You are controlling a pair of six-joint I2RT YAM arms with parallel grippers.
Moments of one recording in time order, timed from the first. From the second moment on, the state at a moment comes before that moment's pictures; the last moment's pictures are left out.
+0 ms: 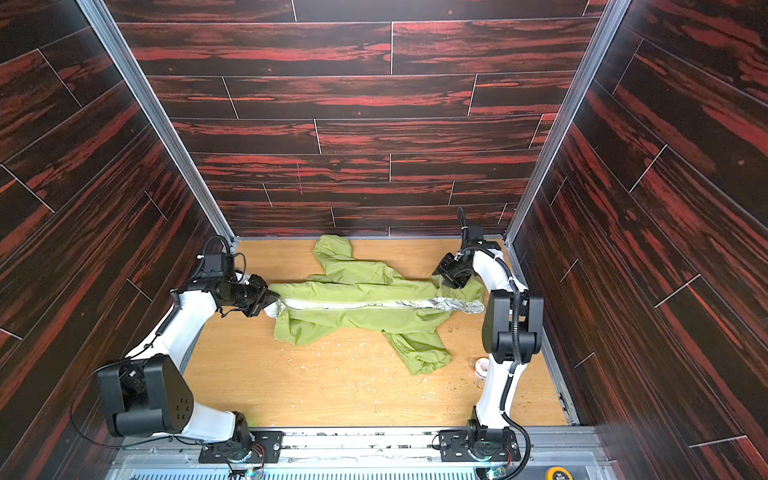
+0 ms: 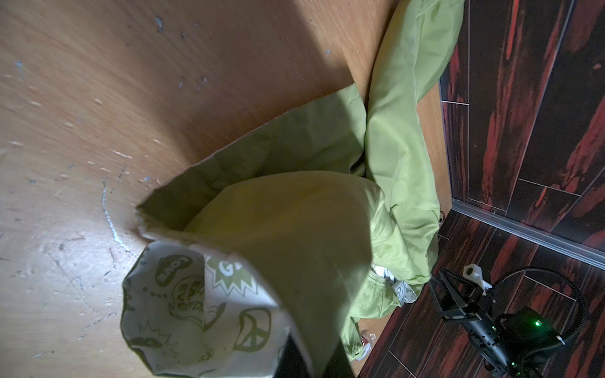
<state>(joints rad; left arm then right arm) 0.12 1.48 1.15 -0.71 0.56 -0.84 0.02 2.00 1.66 -0.85 -0.41 0.65</state>
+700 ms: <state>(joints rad) 0.12 1.50 1.20 -0.80 0.56 -0.74 0.41 1.92 1.75 -0.85 -0.38 0.64</state>
